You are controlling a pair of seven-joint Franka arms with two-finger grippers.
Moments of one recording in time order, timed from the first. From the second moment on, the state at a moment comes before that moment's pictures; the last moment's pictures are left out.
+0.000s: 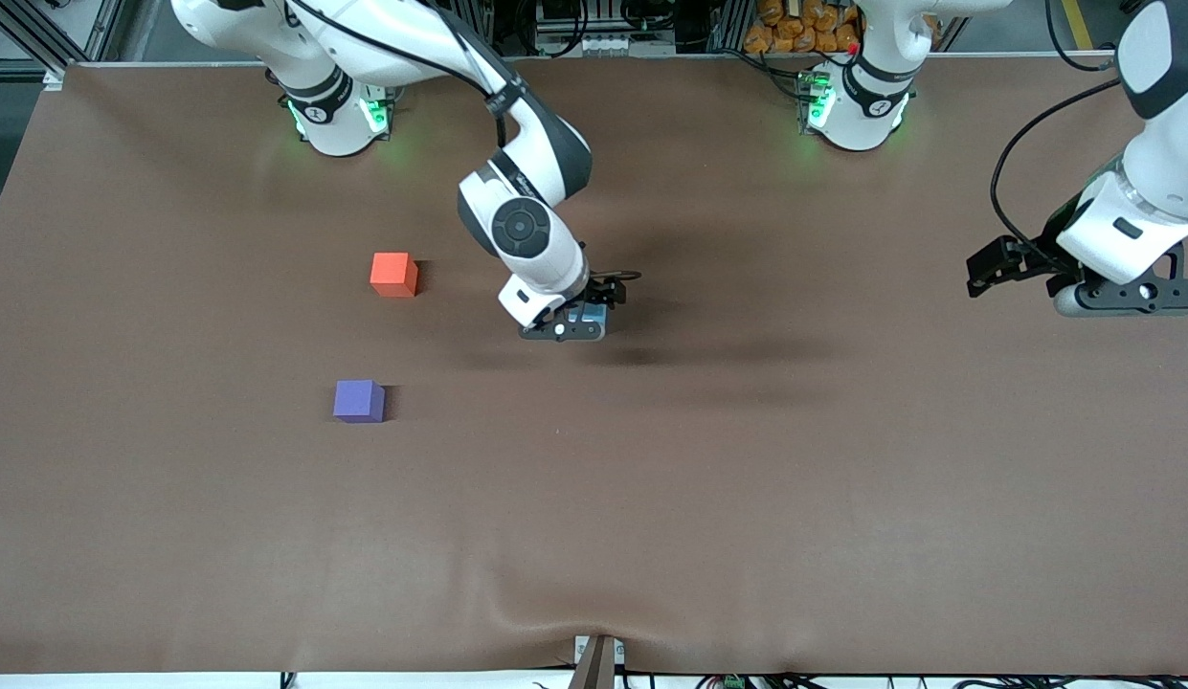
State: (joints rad) left arm -0.12 -0.02 0.01 -1.75 0.00 1.73 -0.09; right arm 0.74 0.60 0.06 -1.72 0.26 2.33 0.66
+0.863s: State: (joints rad) left arm -0.11 -0.02 0.00 -1.59 0.00 1.51 0.00; right arm 0.77 0.64 0.05 -1.74 0.25 2.39 0.72
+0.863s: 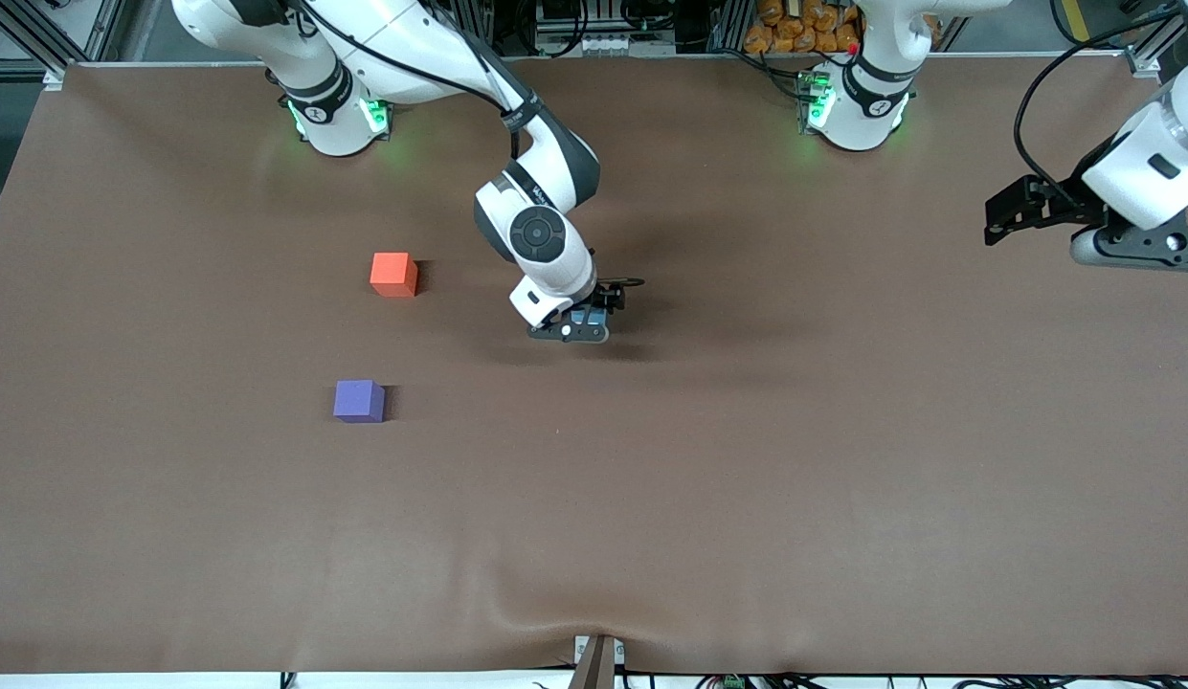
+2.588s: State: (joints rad) left arm -0.05 -0.03 -0.06 -1.57 0.00 1.47 0.00; right arm 0.17 0.29 0.01 -2.18 0.23 2.21 0.05
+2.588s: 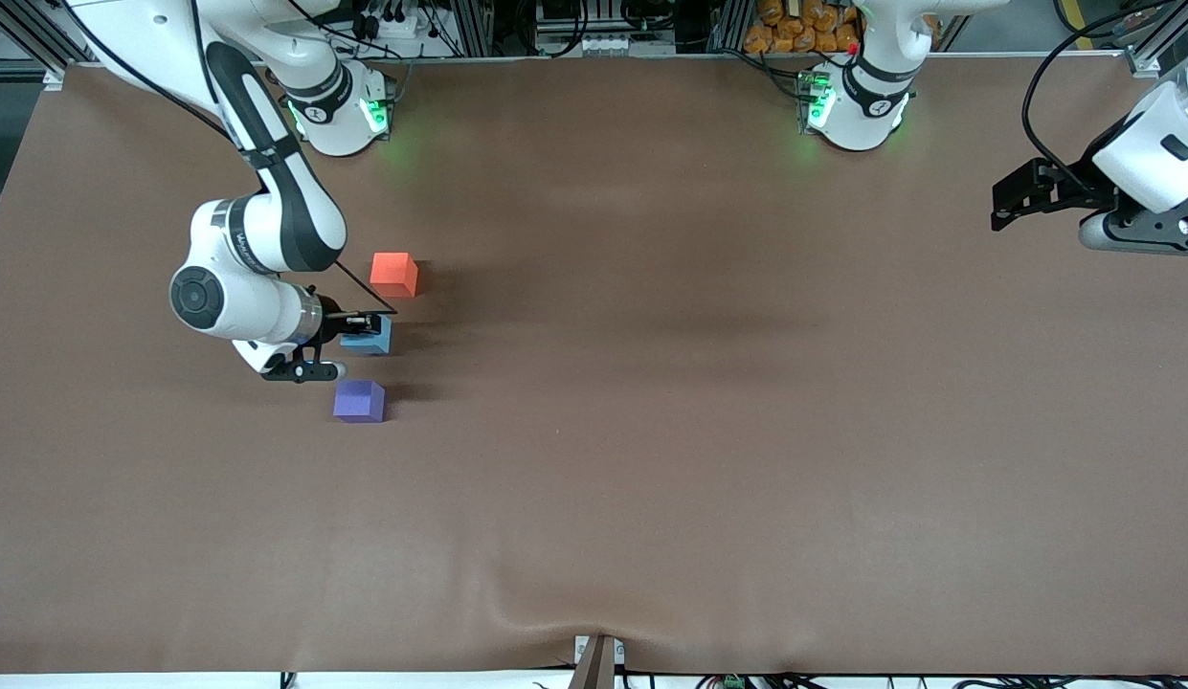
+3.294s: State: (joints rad) left arm -0.05 -0.02 -0.05 -1.55 0.03 1.47 0.00; right arm 0.17 0.31 0.02 -2.22 0.28 2.29 0.05
